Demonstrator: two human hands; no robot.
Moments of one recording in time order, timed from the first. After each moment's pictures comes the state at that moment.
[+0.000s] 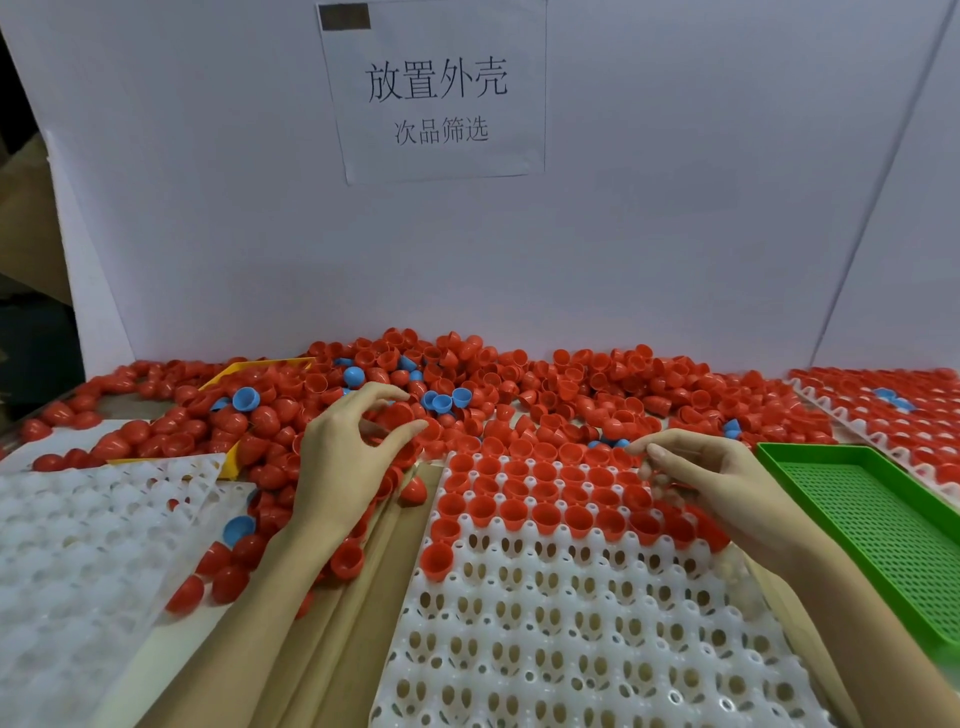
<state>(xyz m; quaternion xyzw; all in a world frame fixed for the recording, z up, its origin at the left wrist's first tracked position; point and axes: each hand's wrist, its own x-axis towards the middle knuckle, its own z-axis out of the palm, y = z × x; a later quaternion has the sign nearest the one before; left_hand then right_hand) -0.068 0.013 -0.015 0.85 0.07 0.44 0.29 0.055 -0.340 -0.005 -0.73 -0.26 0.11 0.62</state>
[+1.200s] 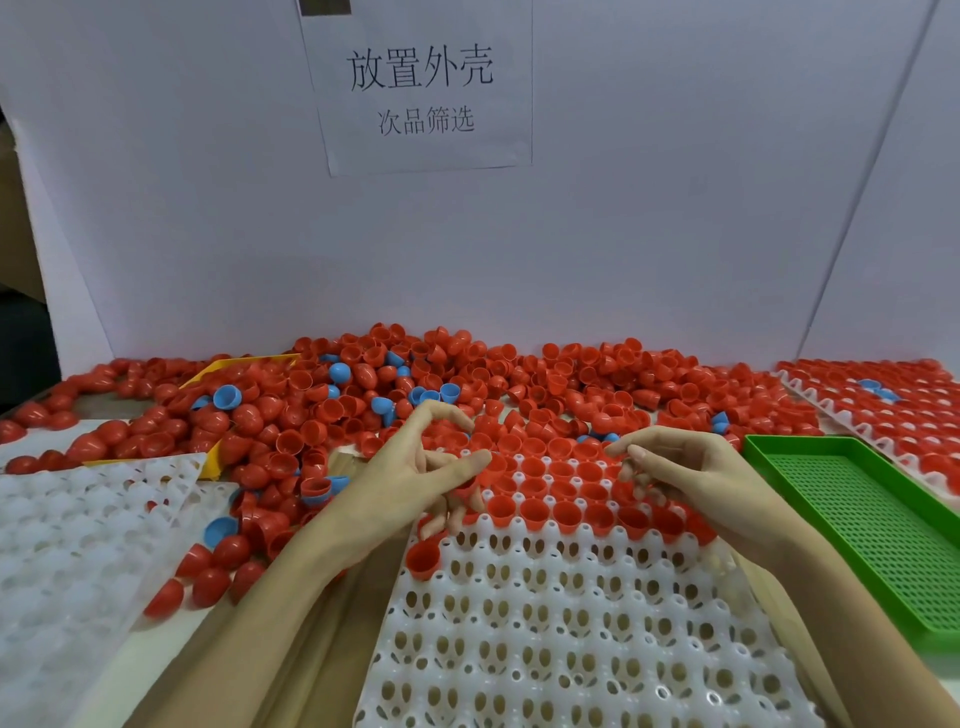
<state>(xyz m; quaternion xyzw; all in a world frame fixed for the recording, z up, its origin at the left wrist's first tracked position) -0.071 -0.032 -0.006 0.74 -0.06 0.04 0.67 0.047 -0.336 0.002 -0.75 -0.29 0.12 0.59</state>
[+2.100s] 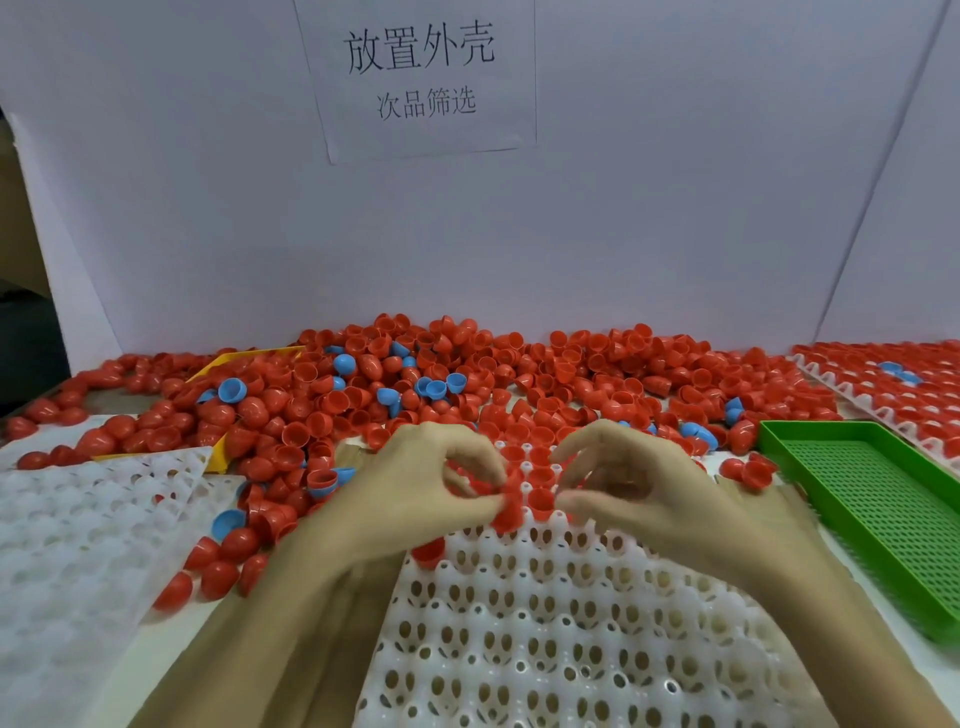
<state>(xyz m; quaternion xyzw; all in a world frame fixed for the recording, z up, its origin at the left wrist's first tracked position) -0.093 -0.052 0.022 0.91 -0.08 0.11 0.39 0.005 -0.295 0.004 -0.77 -0.43 0.06 0.46</state>
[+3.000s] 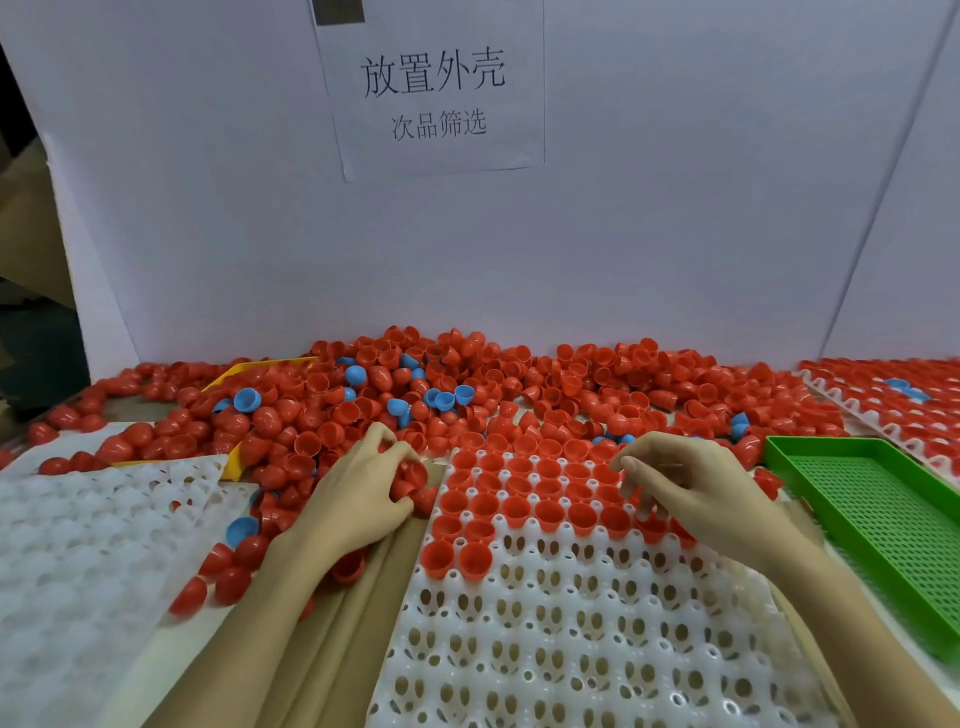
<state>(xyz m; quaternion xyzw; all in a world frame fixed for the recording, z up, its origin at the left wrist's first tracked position) -0.065 0.027 -0.042 0.98 0.09 0.12 0.12 0.043 -0.321 -0.008 -0.84 -0.35 -0.03 0.42</state>
